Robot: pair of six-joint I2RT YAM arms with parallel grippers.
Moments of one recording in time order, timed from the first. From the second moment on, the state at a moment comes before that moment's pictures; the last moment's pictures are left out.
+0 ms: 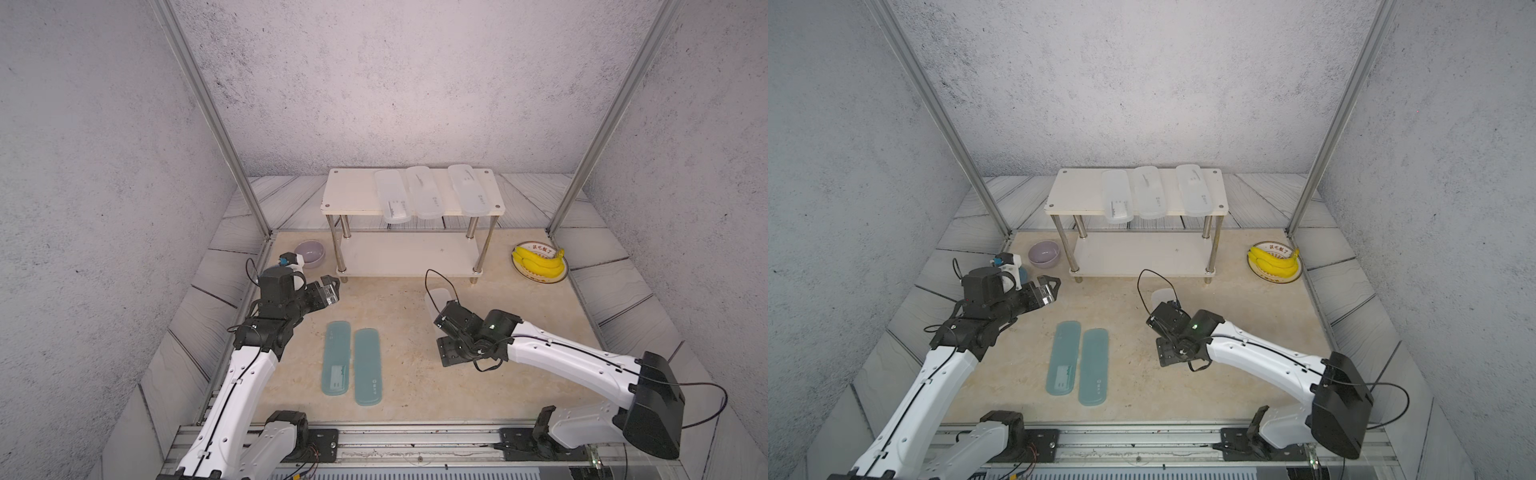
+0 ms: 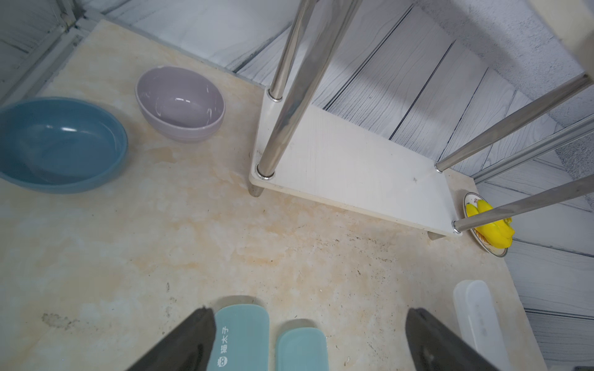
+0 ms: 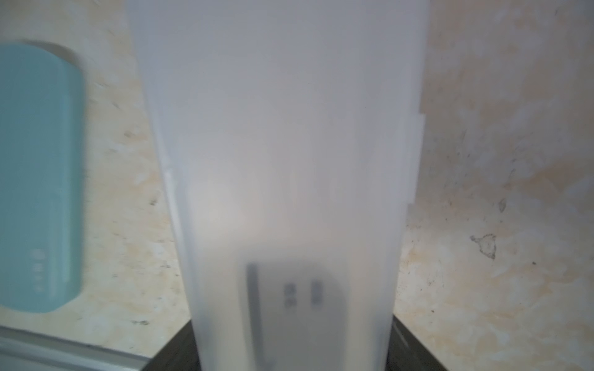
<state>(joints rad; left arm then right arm) -0.11 0.96 0.92 -0.49 0.20 -0.42 0.95 1.33 1.10 -0.99 0.20 0.65</state>
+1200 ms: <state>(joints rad) -0.09 1.26 1.24 -0.46 0.15 -0.30 0.85 1.95 2.45 -0.87 0.24 0.30</state>
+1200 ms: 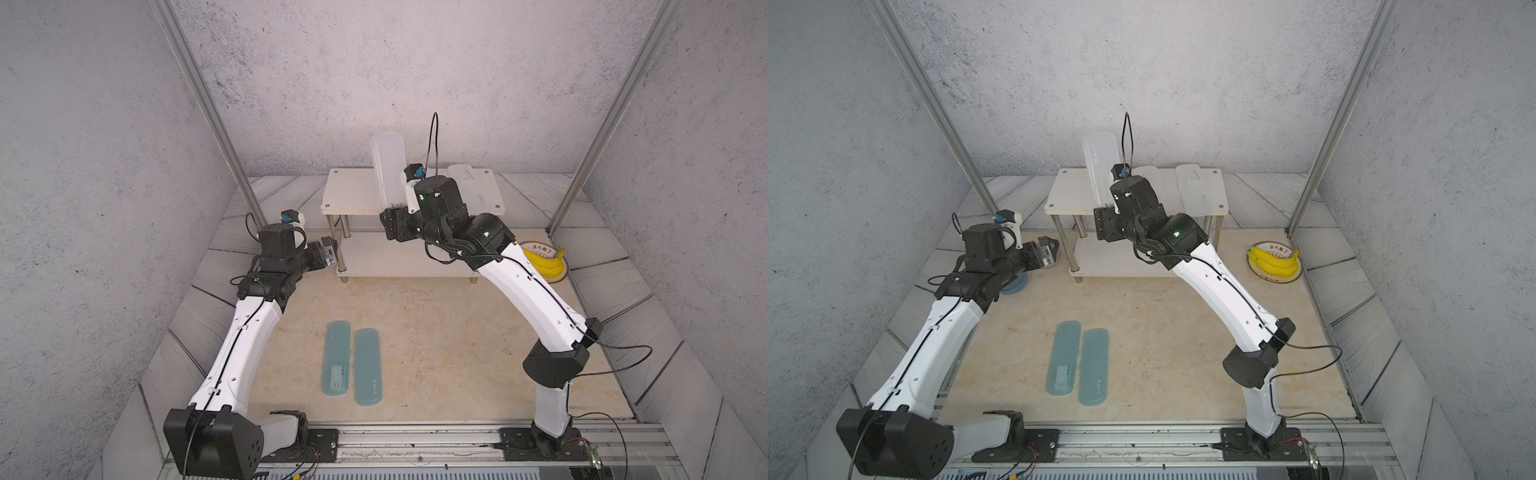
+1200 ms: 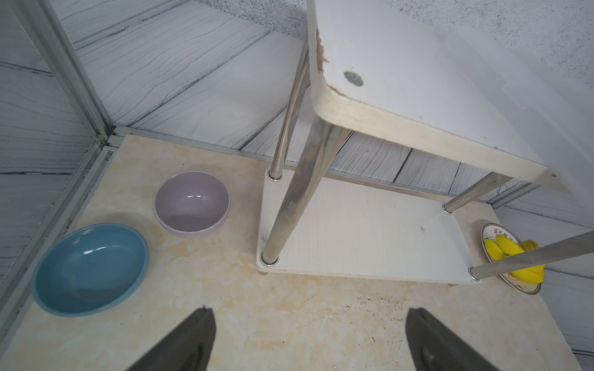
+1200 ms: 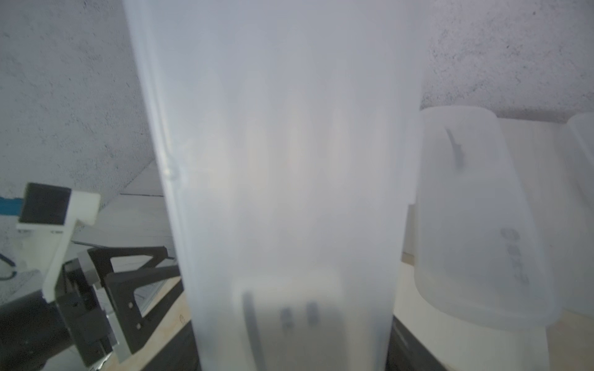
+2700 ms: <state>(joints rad) -0.03 1.23 1.14 -0.37 0.23 -0.35 0.84 2.30 2.64 -0.45 0.38 0.31</state>
